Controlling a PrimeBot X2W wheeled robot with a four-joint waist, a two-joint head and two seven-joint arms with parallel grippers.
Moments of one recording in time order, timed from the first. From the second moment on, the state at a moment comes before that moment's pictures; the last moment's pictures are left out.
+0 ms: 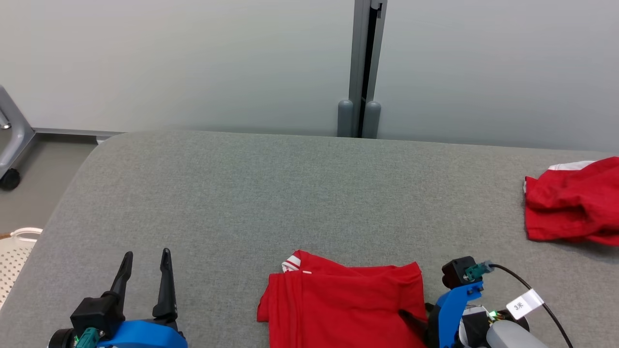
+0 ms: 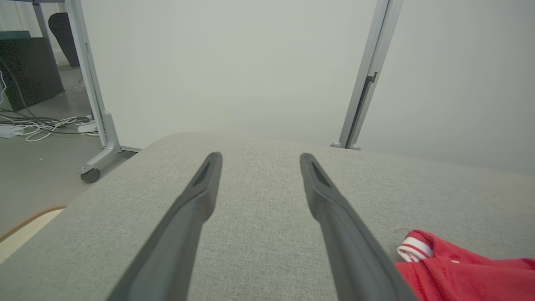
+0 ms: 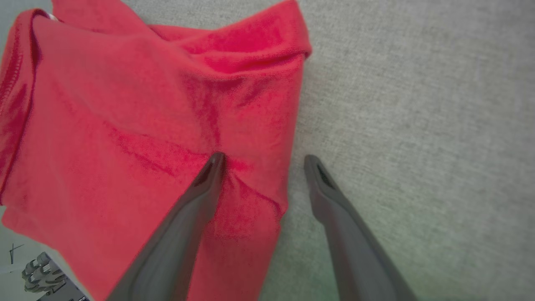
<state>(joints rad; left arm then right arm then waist) -0.02 0.15 -0.06 0.32 -0.26 -0.07 -0.26 -0.37 -0.22 0.57 0.79 0.64 0.13 0.26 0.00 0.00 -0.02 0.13</state>
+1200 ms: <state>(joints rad) -0.10 0.11 -0.12 0.32 -0.25 -0.11 -0.26 -0.61 -0.30 0.70 0.76 0.78 0.13 0.10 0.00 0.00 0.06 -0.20</state>
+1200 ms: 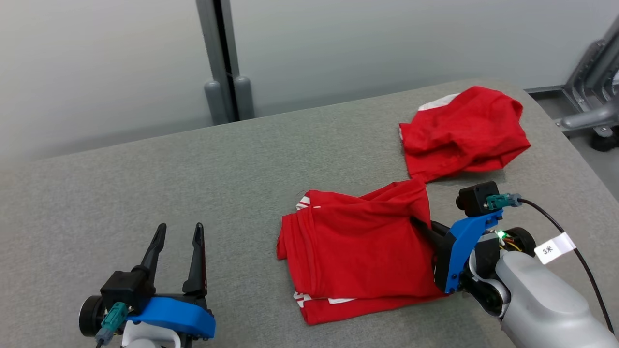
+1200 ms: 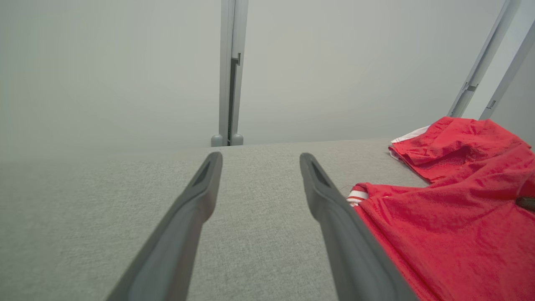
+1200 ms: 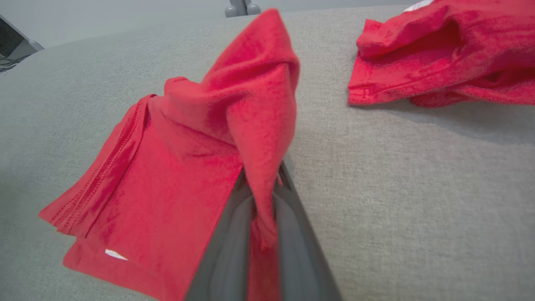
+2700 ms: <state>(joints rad) -0.32 0.21 -0.18 0.32 -0.24 -0.12 -0.23 -1.25 -0.29 0.52 1.25 0.53 0.13 -0.17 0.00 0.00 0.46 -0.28</state>
